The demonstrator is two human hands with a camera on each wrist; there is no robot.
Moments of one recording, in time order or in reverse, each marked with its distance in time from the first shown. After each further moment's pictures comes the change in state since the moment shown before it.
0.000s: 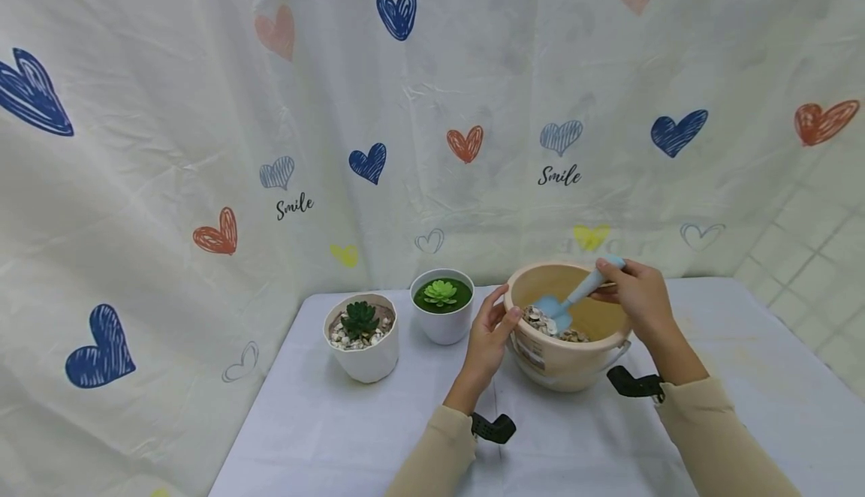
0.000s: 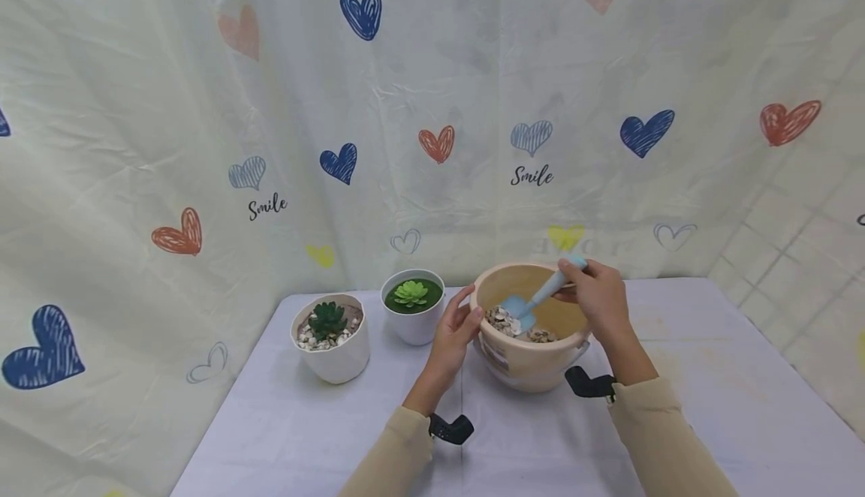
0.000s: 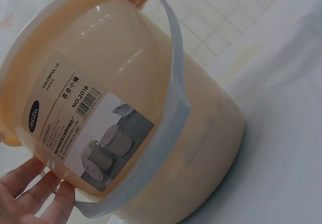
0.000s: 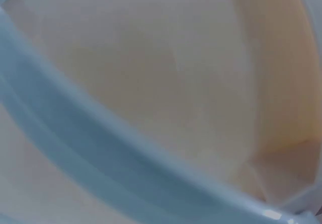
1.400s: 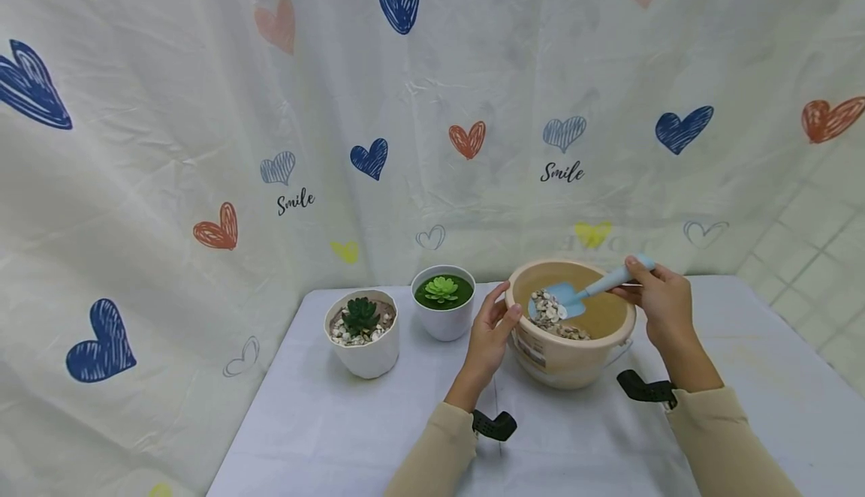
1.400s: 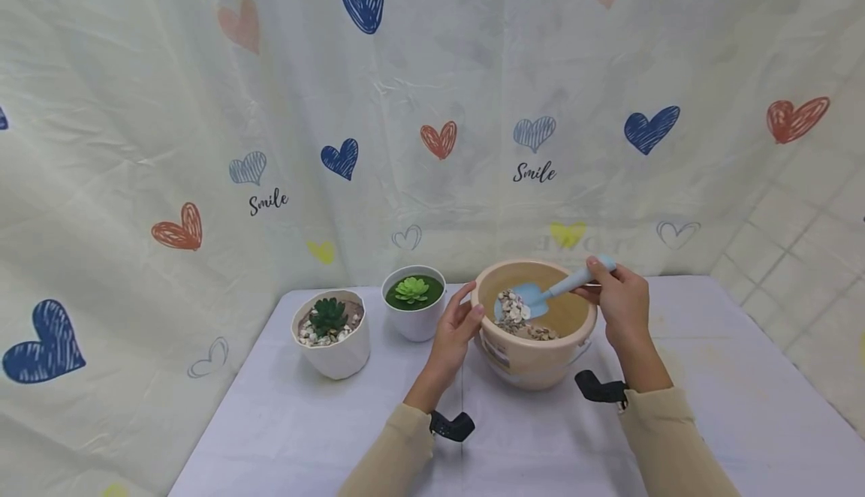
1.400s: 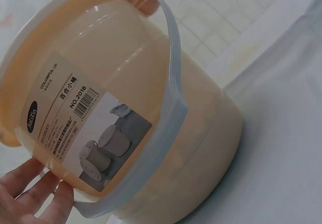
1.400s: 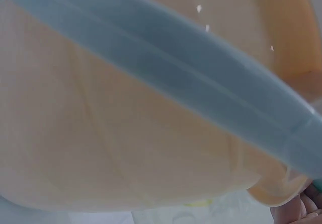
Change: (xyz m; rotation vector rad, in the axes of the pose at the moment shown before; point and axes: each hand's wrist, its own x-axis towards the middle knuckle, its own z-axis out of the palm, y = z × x) left_hand 0.000 0.000 0.000 0.025 0.009 -0.003; right_hand -0.004 0.012 -0.018 0.458 0.156 0.075
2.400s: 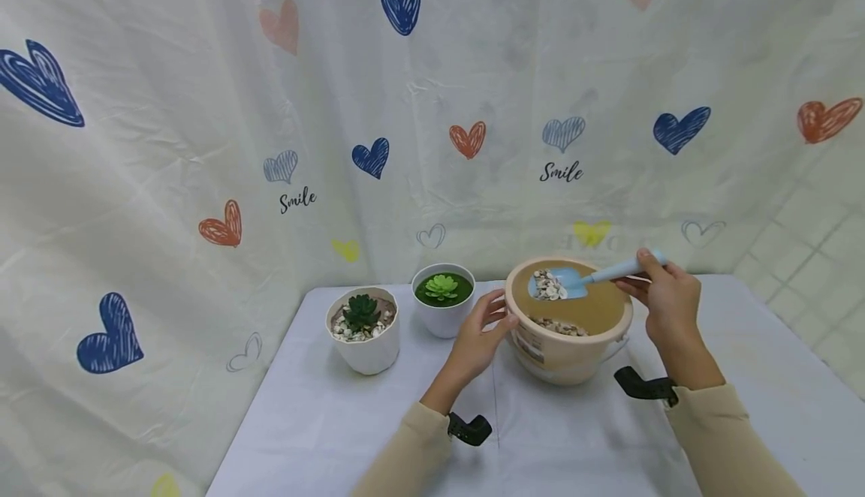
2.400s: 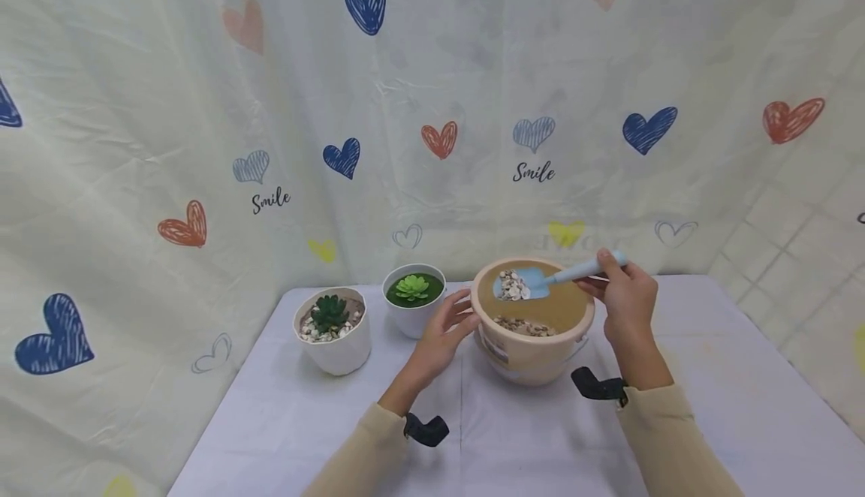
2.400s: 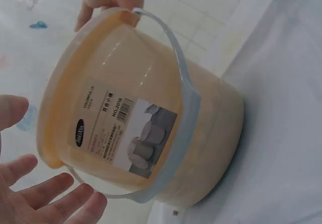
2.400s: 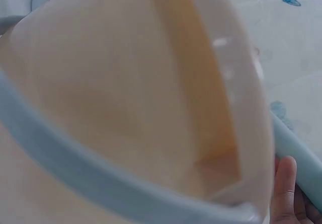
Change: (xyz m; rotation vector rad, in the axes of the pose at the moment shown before) left_hand -0.023 0.033 -0.022 0.335 -0.087 -0.003; right_hand -0.012 -0.017 0.004 0.183 0.090 0.013
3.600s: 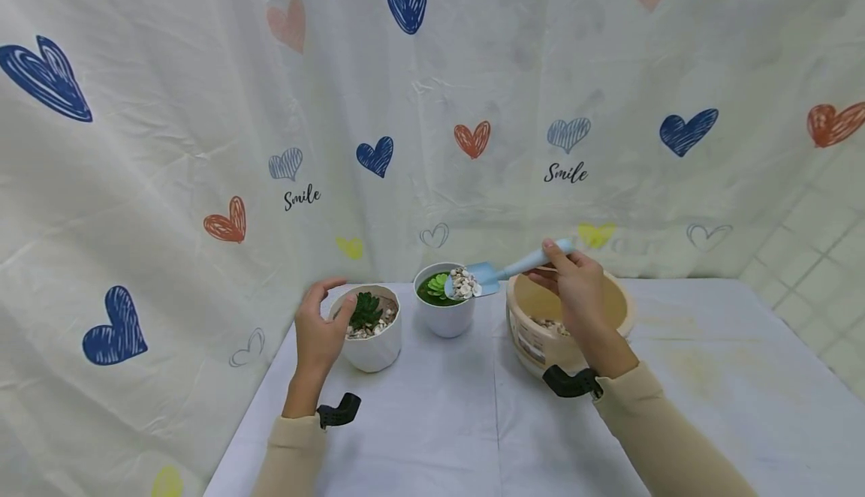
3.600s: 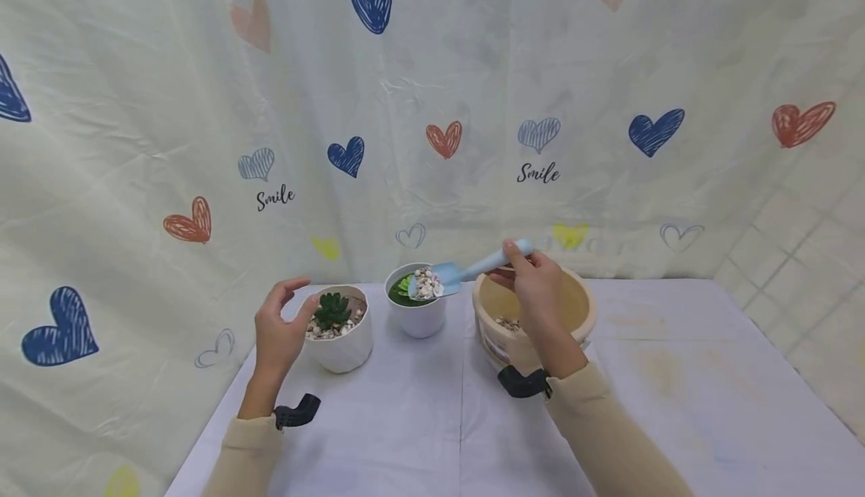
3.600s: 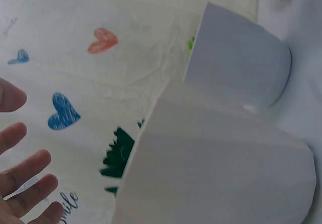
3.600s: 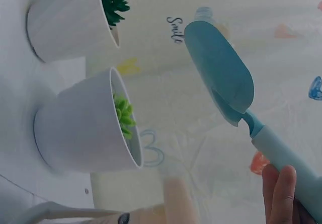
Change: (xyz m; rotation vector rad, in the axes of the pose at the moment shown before) left_hand -0.070 0.017 -0.205 0.476 0.647 0.292; right_hand -0.036 0.029 0.109 -0.092 -0.222 0.088
